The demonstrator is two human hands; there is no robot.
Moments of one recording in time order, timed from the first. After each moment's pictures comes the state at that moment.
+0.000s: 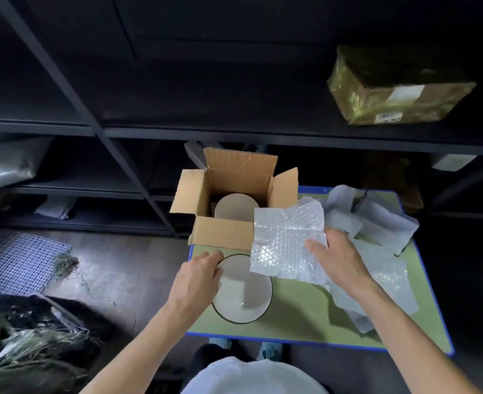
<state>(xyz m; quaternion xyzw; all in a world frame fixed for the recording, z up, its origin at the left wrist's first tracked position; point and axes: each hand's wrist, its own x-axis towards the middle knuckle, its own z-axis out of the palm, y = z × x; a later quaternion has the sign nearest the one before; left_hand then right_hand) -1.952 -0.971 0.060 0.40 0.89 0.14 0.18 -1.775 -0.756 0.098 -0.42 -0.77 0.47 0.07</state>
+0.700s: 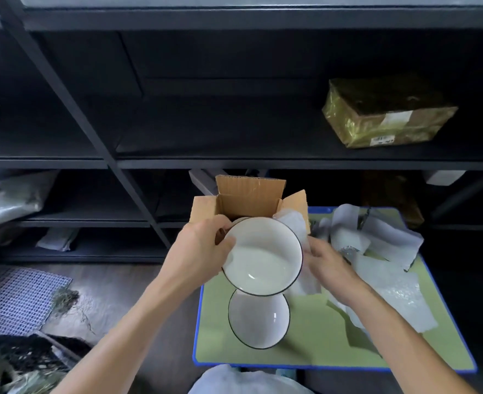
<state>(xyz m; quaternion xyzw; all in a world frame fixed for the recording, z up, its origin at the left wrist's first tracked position) -2.005 -0.951 0.183 0.41 0.85 0.27 0.17 -1.822 -0.784 0.125 -0.35 -0.73 0.59 0.07</state>
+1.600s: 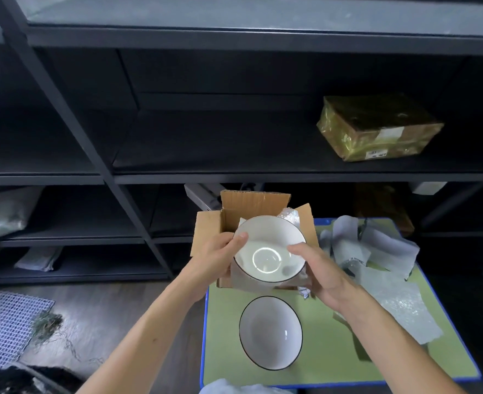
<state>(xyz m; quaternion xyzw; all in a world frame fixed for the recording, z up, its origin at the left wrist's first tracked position) -2.038 -0.937 0.153 0.25 0.70 0.45 0.49 -1.863 -0.799 0.133 -0.38 -0.49 0.78 0.11</state>
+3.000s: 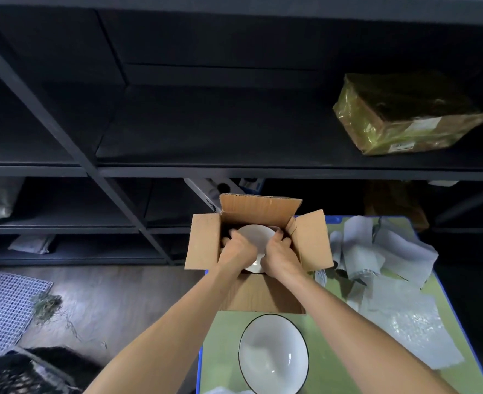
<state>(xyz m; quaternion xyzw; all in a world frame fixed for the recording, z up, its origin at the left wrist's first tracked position) -2.060 -0.817 0.041 0.25 0.88 0.12 0.38 -1.982 -0.765 0.036 -0.53 -0.78 0.29 -0.15</state>
